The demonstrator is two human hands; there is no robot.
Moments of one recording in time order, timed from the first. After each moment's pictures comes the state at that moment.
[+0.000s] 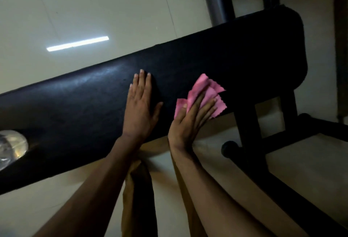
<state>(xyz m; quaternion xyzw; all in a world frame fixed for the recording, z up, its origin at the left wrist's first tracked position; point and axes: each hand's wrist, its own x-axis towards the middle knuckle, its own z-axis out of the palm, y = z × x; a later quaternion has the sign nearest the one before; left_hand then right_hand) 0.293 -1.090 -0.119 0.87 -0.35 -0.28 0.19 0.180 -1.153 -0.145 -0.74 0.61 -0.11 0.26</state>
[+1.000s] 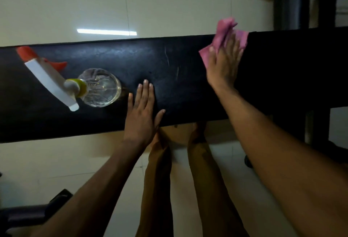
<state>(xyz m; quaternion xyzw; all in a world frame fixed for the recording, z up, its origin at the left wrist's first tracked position) 0.317 -0.832 -0.134 0.92 -0.27 -0.26 0.10 0.336 -1.102 -0.143 -0.91 0.37 0.06 0.16</state>
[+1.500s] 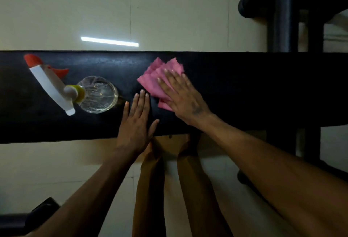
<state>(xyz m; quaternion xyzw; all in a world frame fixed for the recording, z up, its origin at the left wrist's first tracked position) 0.316 -0.833 -0.141 0.93 -0.27 -0.25 0.08 0.312 -1.043 -0.144 -0.98 -0.09 0.13 0.13</state>
